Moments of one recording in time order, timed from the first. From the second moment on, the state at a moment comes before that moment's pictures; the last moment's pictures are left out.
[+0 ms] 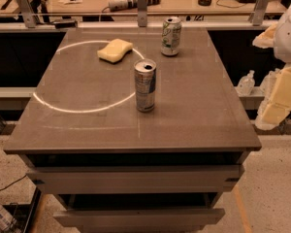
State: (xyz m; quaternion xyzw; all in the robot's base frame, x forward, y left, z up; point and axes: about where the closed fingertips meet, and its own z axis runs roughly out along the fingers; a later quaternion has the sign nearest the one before) arm 0.438 -0.216 0.978 -0.60 0.78 -0.04 0.16
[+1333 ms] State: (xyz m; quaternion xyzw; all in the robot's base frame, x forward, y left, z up) arm 0.425 -0.224 0.956 -0.37 0.86 0.11 0.34
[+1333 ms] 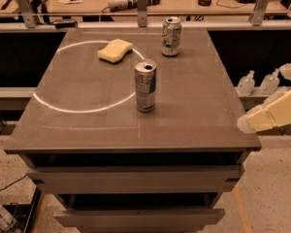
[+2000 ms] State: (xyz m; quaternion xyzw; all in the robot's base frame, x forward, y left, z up) arm 0.424 -0.178 0.940 -0.31 0.82 0.19 0.45
